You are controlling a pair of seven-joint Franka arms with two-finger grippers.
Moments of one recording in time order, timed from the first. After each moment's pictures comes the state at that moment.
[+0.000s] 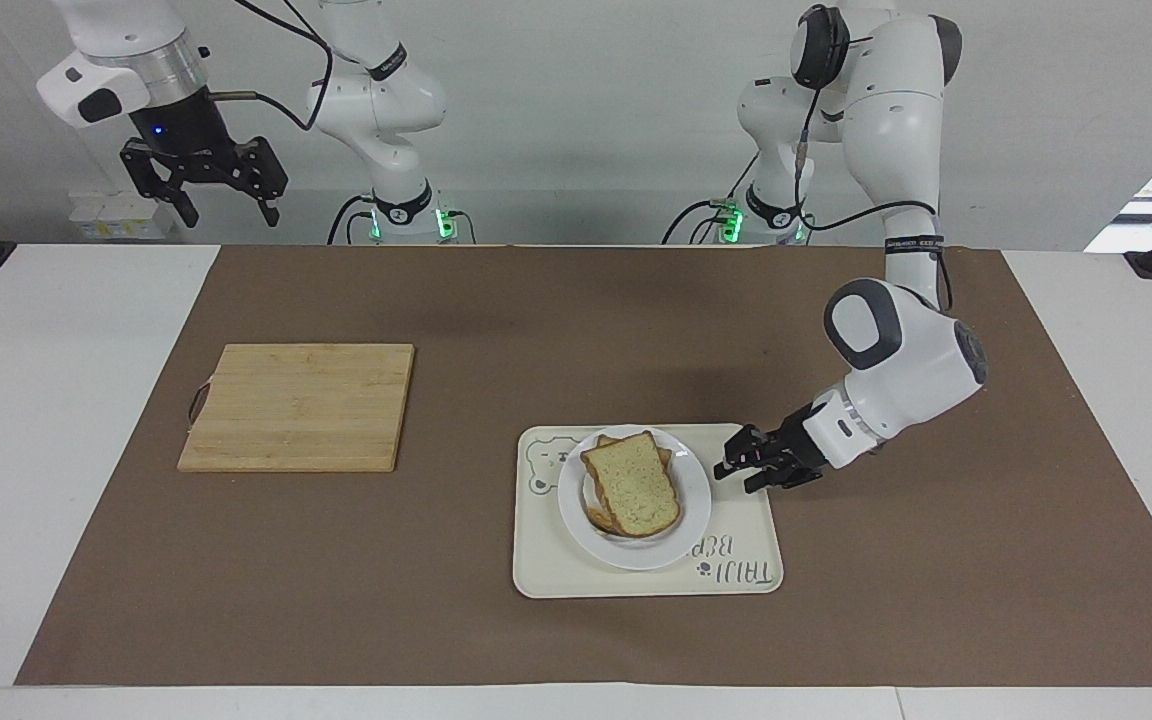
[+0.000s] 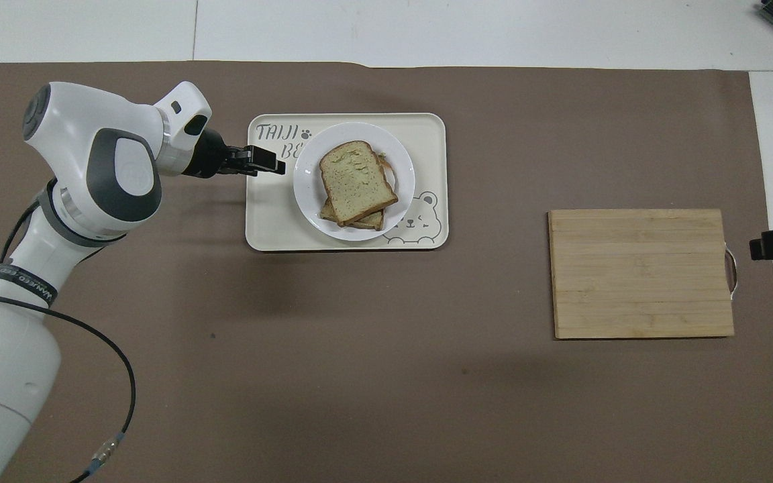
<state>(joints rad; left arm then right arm) -0.19 0.49 -0.01 -1.60 -0.66 2.16 0.34 0.11 -0.11 -0.16 -1.58 -0.03 1.50 -0.06</state>
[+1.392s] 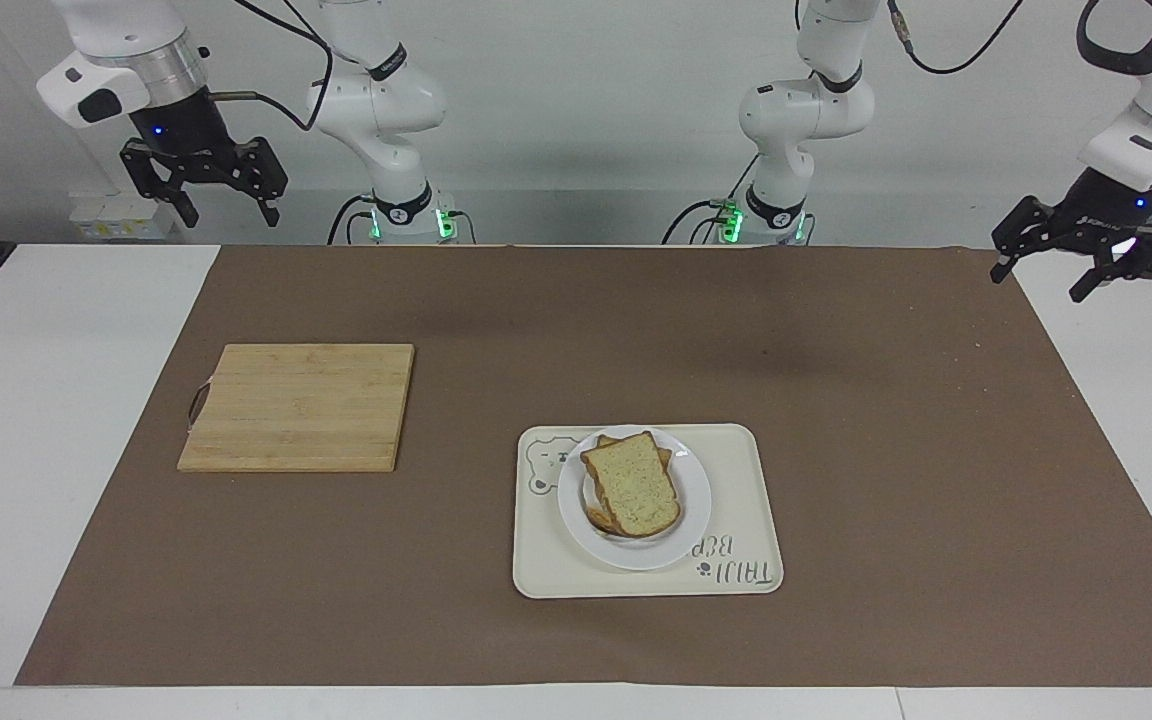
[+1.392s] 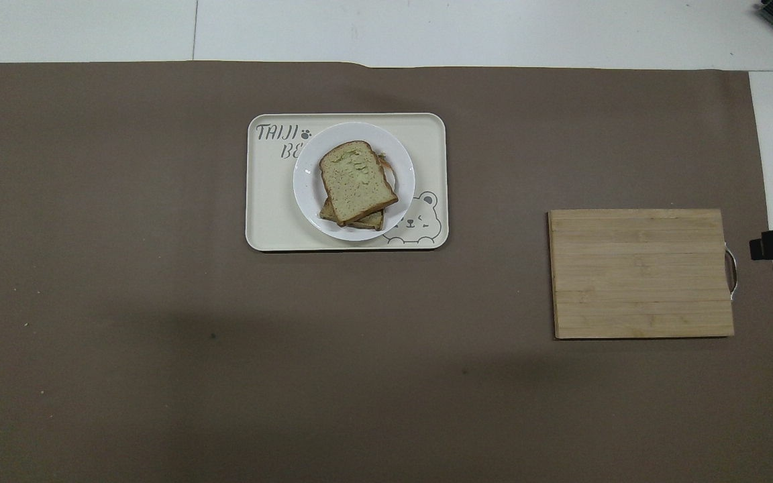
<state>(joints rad) 0.06 -0.03 0.10 -1.55 -0.09 1.60 0.49 0.11 -0.11 -0.16 -1.58 -0.03 1.50 -0.06</state>
